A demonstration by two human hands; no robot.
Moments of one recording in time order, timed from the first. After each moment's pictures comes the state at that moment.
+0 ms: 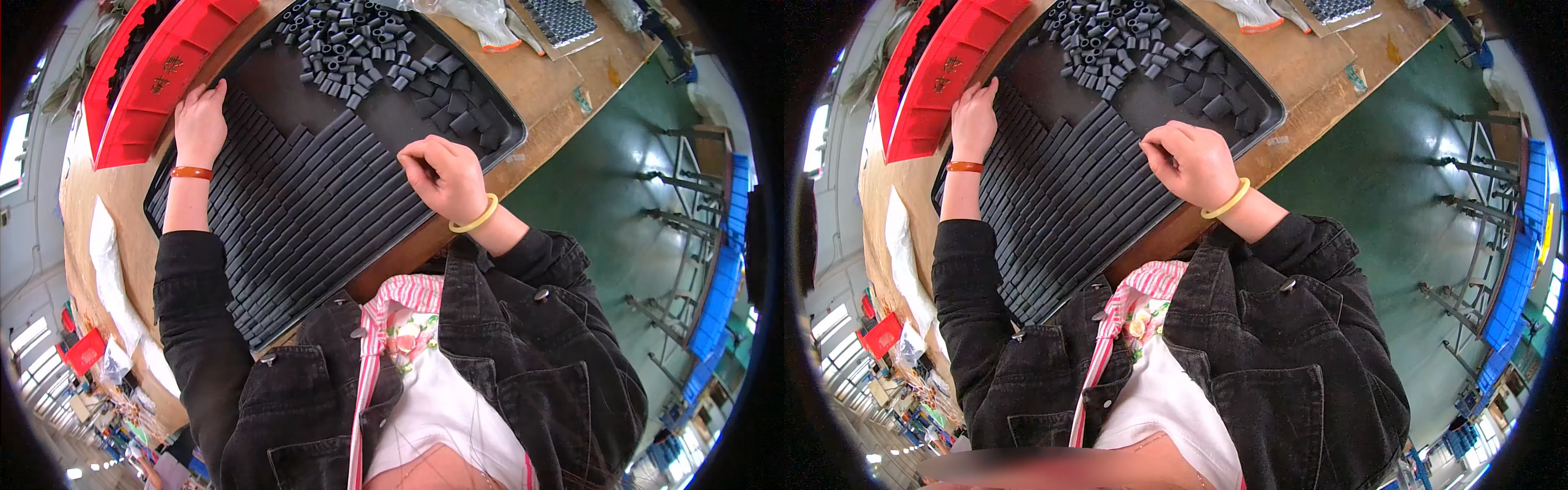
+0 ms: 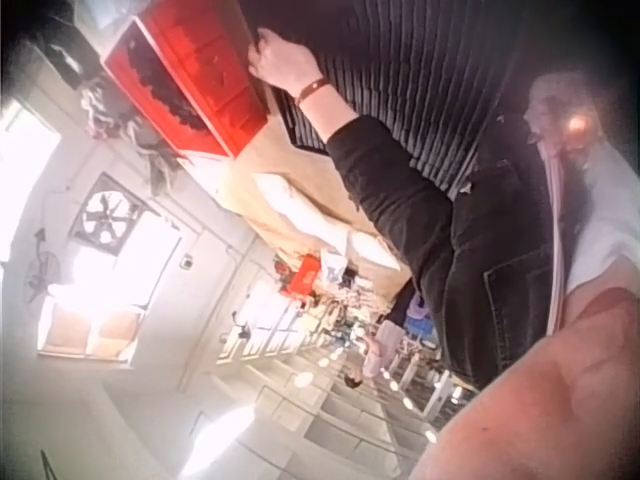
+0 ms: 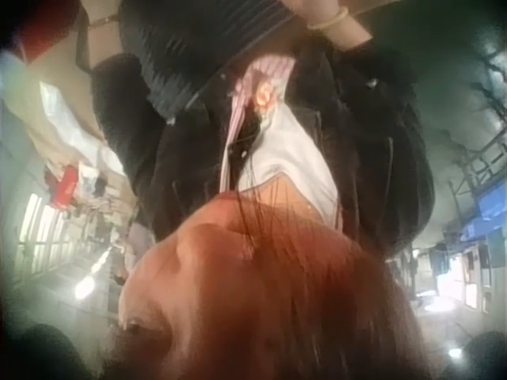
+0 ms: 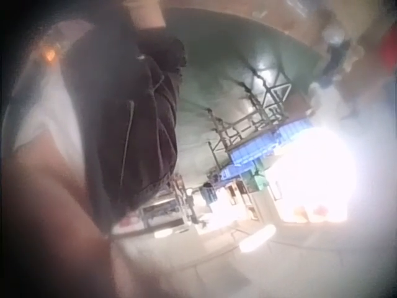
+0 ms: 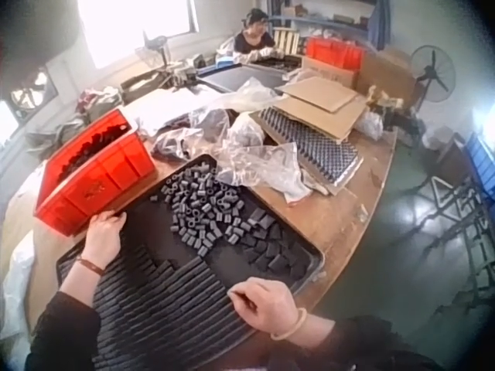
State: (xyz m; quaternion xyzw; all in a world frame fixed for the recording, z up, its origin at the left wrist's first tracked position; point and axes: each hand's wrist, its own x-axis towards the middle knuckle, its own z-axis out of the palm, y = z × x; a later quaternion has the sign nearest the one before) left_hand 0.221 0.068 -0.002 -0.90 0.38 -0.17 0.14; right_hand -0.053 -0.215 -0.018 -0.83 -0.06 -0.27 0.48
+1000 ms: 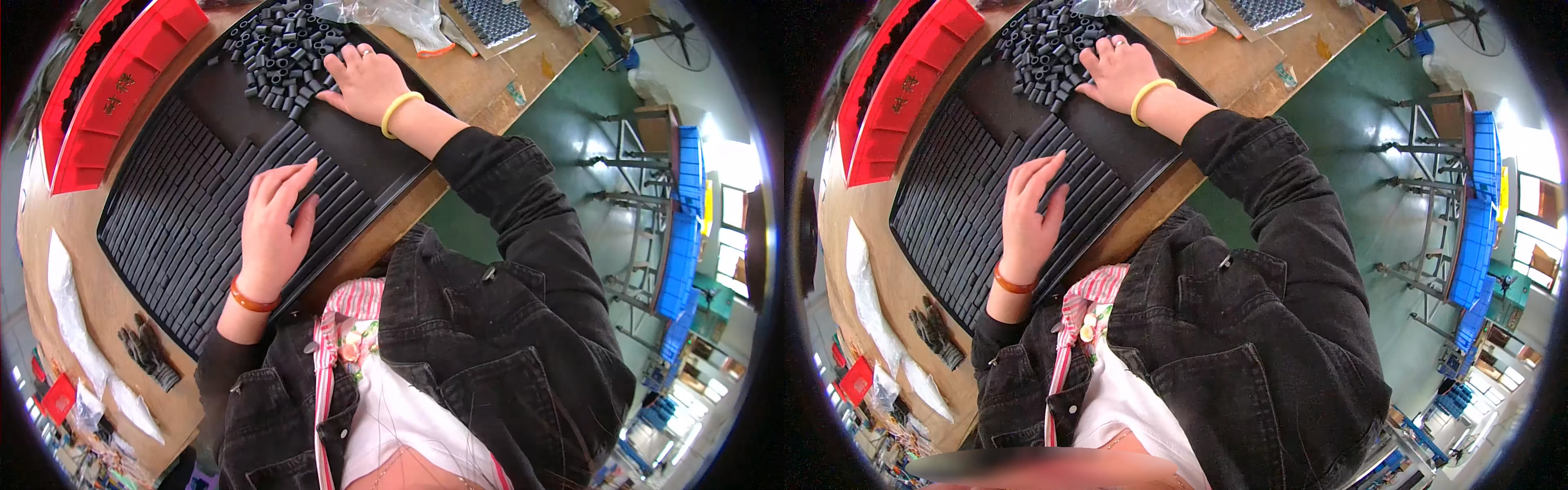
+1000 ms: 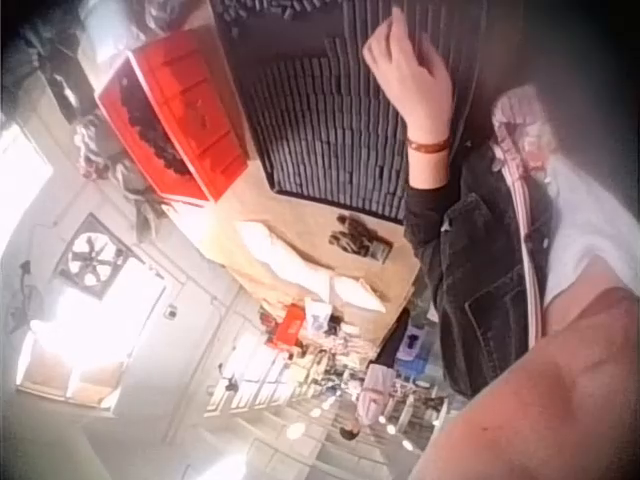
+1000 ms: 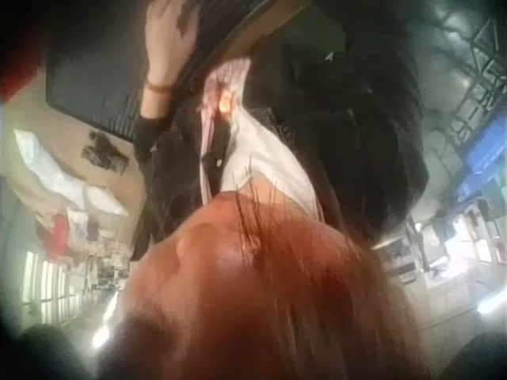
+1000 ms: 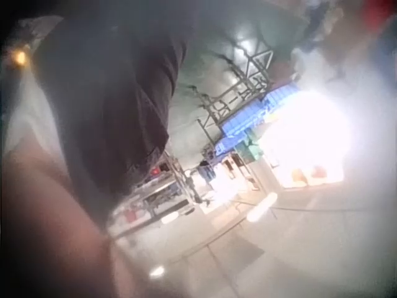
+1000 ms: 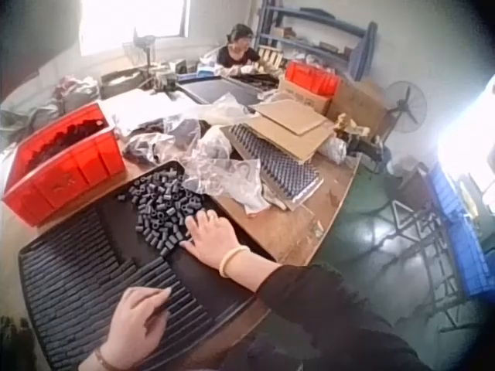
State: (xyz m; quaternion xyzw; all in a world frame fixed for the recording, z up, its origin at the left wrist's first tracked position) left_hand 0.002 -0.014 0.030 -0.83 0.42 -0.02 -0.38; right_hand 0.060 -0.263 -0.032 -0.98 -0.06 -0.18 -0.03
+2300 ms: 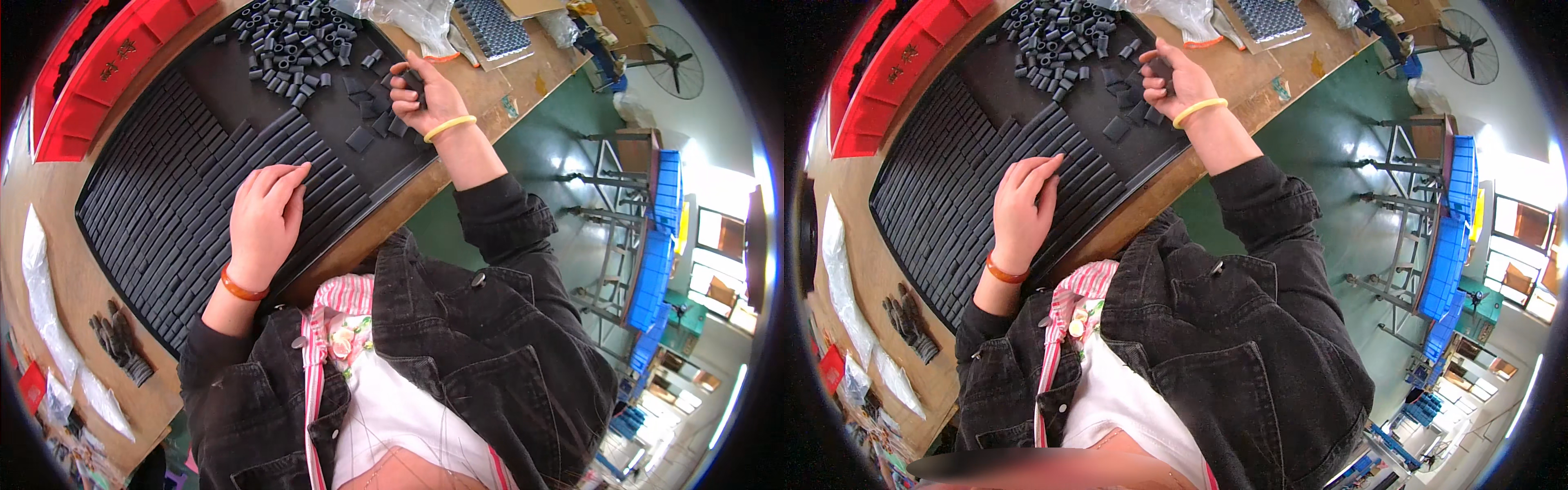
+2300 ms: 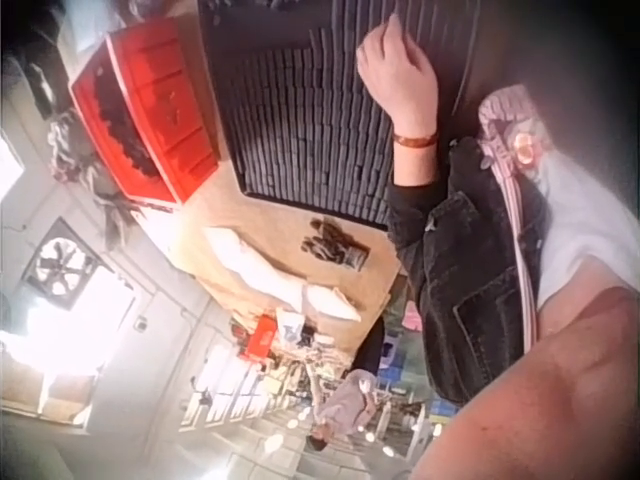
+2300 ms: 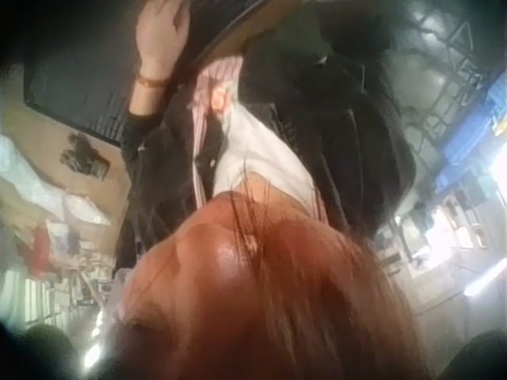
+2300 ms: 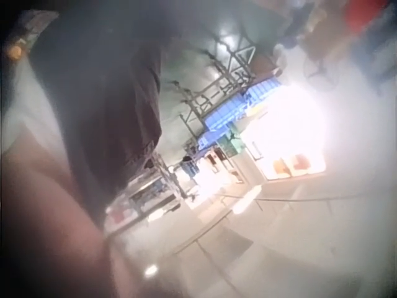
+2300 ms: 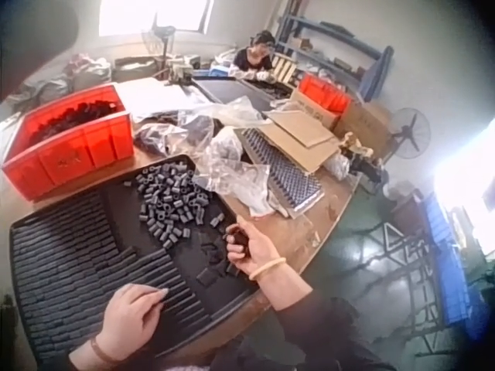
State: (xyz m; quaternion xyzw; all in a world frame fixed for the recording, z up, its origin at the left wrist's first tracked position) left_hand 0.000 -0.002 0.011 -0.84 0.39 -0.06 -0.38; right_hand 0.016 -0.309 -0.012 -0.28 0.23 0.07 0.93
